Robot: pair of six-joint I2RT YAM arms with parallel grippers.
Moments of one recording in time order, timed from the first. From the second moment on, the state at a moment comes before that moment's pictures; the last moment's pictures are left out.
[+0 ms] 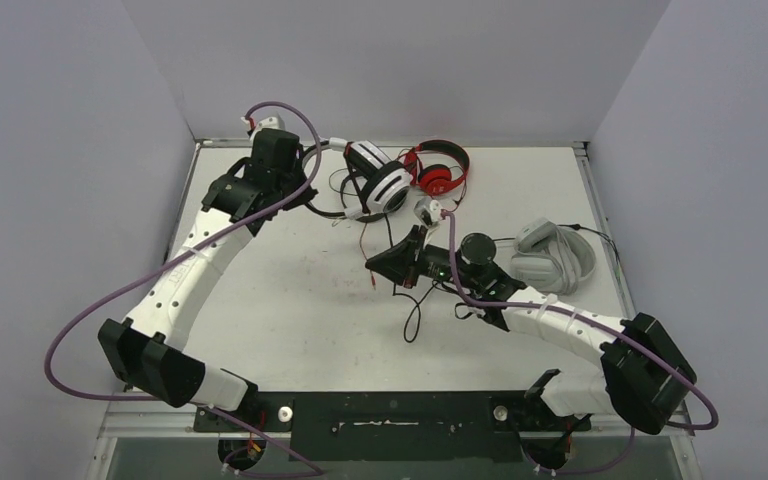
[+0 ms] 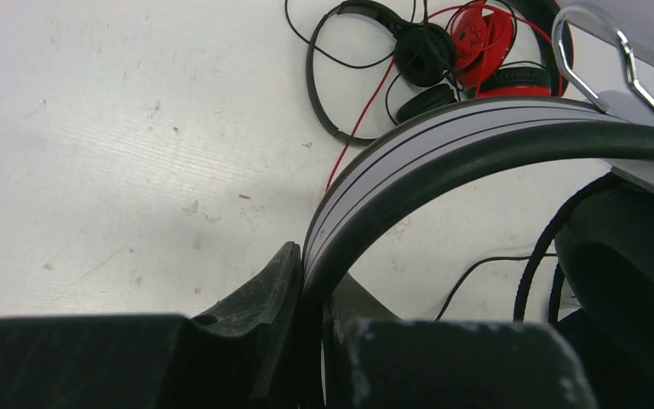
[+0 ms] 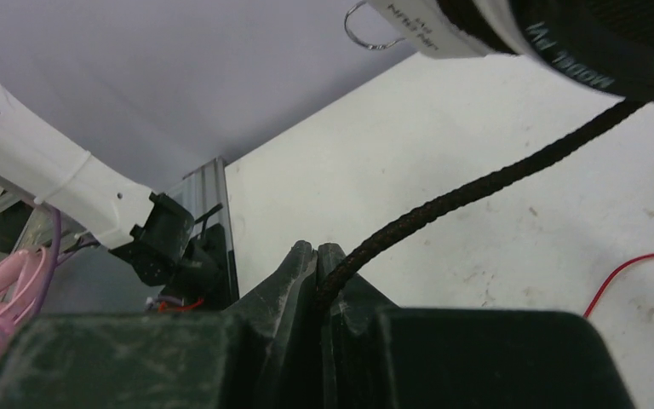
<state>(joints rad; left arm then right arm) -0.43 1.43 1.58 -0.80 -0.29 -0.68 0.73 1.27 0.65 0.71 -0.54 0.47</state>
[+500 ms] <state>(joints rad) -0.43 1.41 1.34 -0.64 -0.26 -0.77 0.85 1.41 0.71 0.57 -0.56 0.47</state>
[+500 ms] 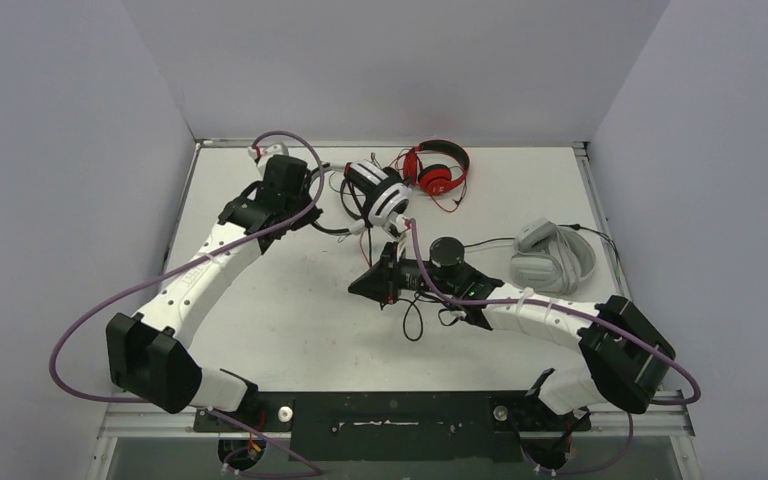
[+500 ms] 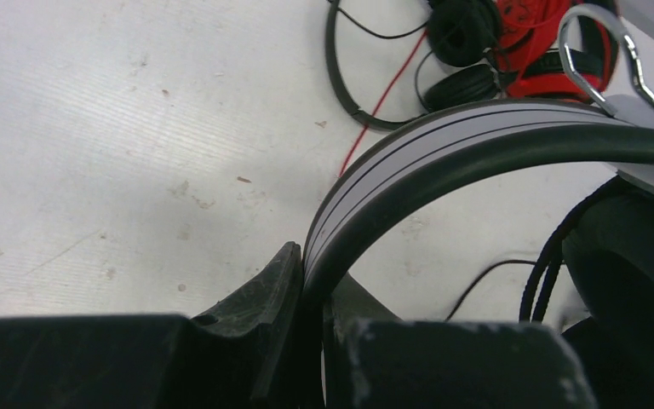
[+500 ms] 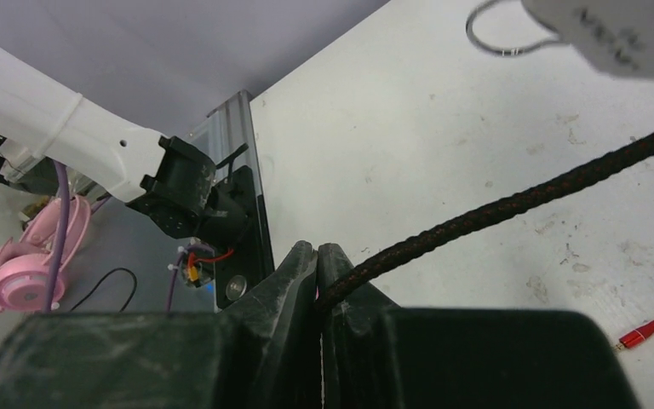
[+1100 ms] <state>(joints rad) -0.58 1.26 0.96 -0.27 -0.50 -0.36 0.80 1.42 0.90 0.59 -0.60 0.72</state>
